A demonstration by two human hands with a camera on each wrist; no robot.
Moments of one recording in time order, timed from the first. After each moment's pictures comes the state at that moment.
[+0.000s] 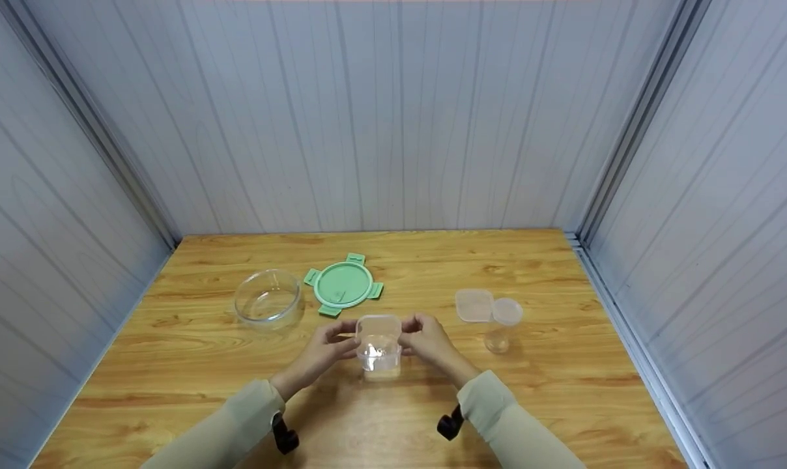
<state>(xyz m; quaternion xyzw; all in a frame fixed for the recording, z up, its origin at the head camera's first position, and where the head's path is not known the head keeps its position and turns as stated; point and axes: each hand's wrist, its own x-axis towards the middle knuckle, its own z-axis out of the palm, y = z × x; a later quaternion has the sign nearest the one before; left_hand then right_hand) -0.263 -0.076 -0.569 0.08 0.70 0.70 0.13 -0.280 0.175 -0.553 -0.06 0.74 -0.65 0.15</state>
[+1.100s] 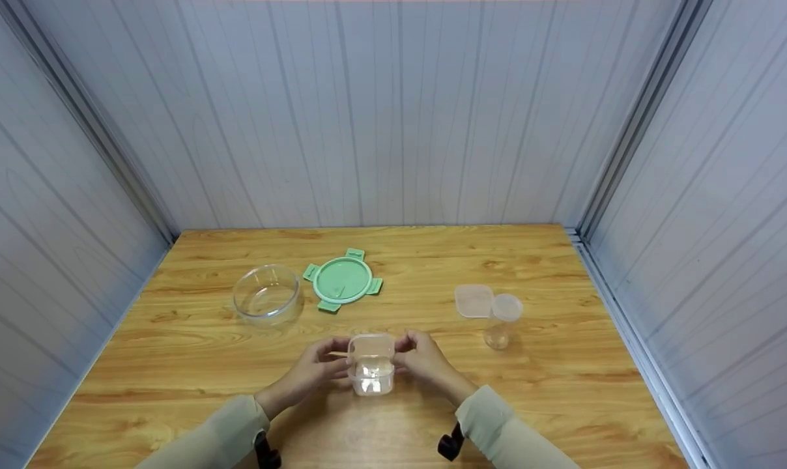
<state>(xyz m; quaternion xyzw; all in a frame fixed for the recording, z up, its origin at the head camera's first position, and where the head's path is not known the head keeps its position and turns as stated) -0.234 -0.094 -0.588 0.09 0.70 0.69 0.16 -0.250 0.171 -0.570 -0.10 0.77 -0.61 0.16</state>
